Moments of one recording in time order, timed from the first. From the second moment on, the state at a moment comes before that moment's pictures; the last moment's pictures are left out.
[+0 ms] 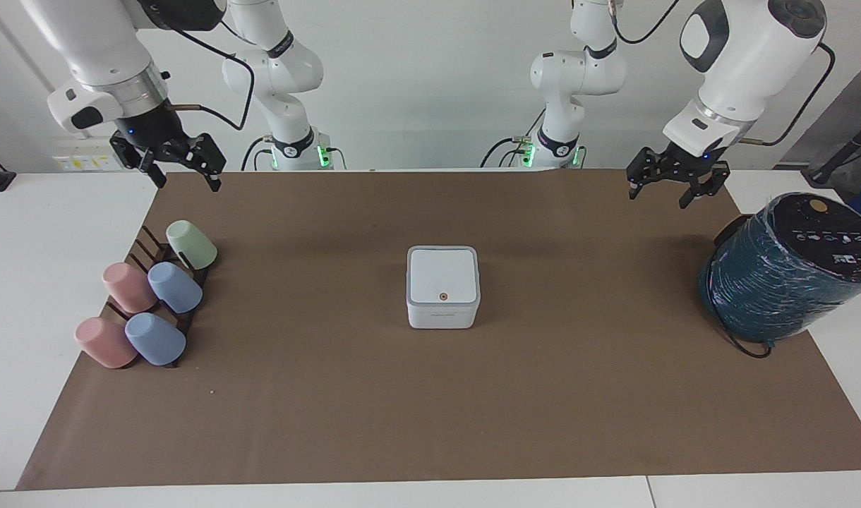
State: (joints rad) left arm -0.13 -0.10 0.08 -1.79 -0.05 1.69 0.22; right arm 0.06 -0.03 -0.09 -1.58 0.01 1.54 0.10
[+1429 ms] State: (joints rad) left arm -0.01 0.01 0.06 -1.54 -0.03 1.59 0.13; right arm 0.06 -0.03 -0.09 -1.58 0.01 1.55 0.10
